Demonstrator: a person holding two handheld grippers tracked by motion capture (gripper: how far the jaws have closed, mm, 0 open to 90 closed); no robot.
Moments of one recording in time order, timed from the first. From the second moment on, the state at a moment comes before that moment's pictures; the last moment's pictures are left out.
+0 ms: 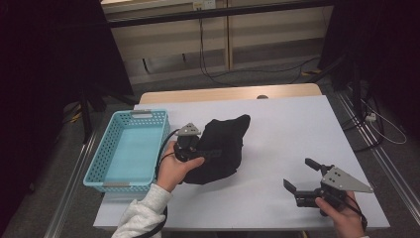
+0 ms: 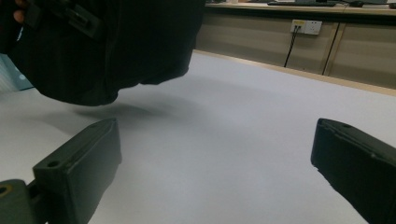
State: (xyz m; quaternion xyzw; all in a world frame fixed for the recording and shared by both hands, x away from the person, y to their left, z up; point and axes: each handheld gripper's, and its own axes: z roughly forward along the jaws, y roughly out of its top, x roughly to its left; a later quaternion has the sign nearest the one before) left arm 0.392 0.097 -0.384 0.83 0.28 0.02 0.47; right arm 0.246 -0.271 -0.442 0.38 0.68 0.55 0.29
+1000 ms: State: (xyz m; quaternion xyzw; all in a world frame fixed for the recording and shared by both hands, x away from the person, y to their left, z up) left arm 0.392 0.103 -0.408 0.83 0.32 0.10 0.46; right arm 0.250 -0.258 -0.441 0.37 0.70 0.54 0.29
